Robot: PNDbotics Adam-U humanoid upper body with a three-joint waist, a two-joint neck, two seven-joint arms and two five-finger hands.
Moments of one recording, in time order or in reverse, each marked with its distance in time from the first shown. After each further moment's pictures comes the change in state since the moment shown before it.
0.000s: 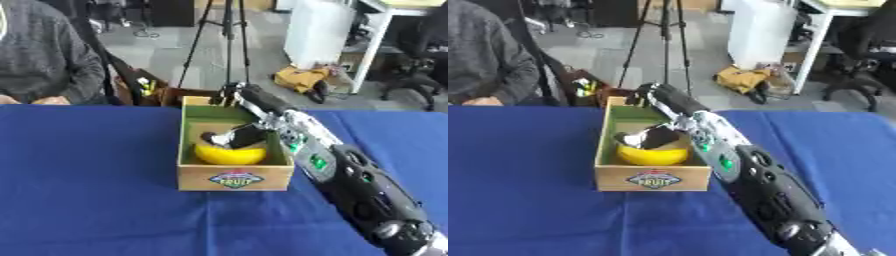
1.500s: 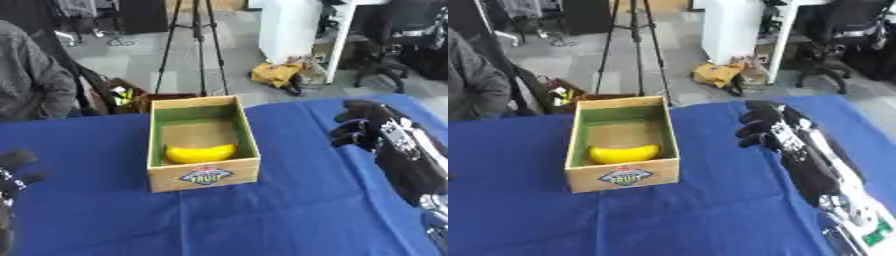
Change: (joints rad) left arm 0.030 0.019 0.046 0.001 -0.022 -0.009 0.069; right arm 0.597 0.030 -0.173 -0.616 -0.923 0.122 -0.240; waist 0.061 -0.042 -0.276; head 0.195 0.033
